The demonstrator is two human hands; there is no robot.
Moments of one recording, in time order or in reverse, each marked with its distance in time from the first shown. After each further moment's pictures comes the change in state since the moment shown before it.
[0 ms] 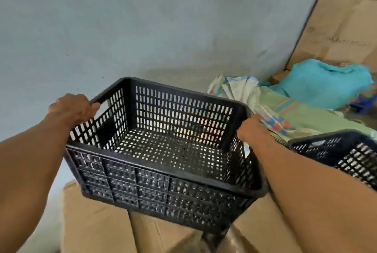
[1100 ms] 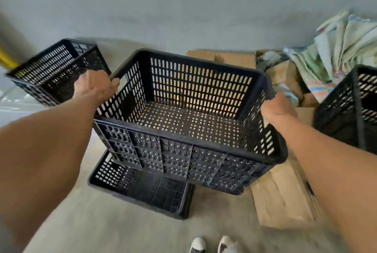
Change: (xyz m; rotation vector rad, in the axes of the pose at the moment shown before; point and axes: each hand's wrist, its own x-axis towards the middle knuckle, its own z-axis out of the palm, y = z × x) left_hand -0.713 -0.107 -0.021 0.025 0.006 -0.658; right_hand -0.326 0.270 -0.039 -0.041 -0.361 -0.462
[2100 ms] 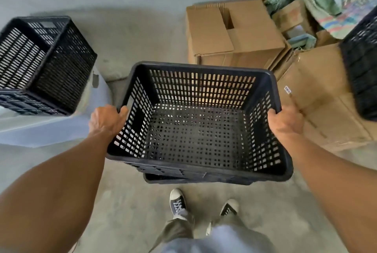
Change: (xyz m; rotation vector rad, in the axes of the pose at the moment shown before) left_hand 0.103 -0.250 0.193 -0.101 -0.218 0.226; right_hand -0.175 -0.086 0.238 -0.063 0.205 0.322
